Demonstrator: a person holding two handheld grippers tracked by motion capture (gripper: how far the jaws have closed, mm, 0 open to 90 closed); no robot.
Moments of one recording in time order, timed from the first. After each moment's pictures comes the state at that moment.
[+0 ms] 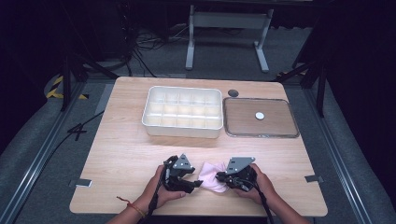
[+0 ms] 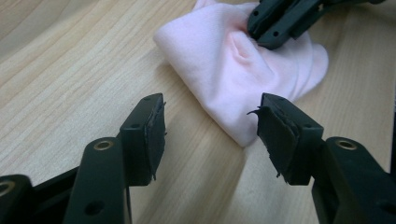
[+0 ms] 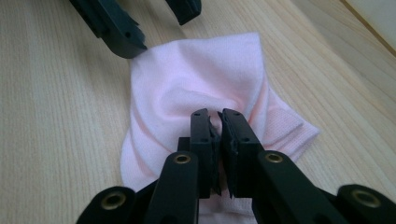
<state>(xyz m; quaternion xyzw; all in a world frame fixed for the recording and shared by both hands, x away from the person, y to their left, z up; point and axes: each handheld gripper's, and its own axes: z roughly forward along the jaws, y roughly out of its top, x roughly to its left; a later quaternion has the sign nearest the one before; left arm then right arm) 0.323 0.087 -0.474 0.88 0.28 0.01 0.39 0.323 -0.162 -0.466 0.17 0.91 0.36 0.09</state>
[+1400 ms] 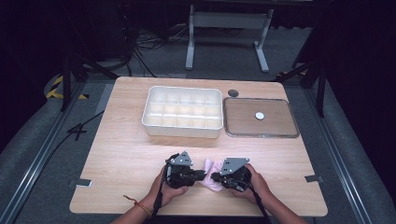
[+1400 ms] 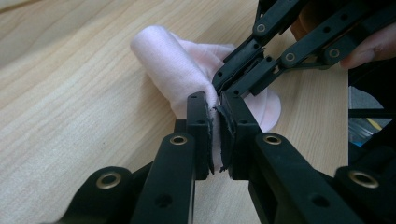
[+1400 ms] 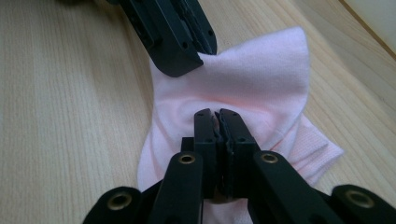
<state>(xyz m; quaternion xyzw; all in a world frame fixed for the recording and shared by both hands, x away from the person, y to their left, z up) 0.327 0.083 -0.471 0.85 0.27 -0.03 0.46 0.323 -0.147 -0.468 0.16 0.91 0.36 0.10</state>
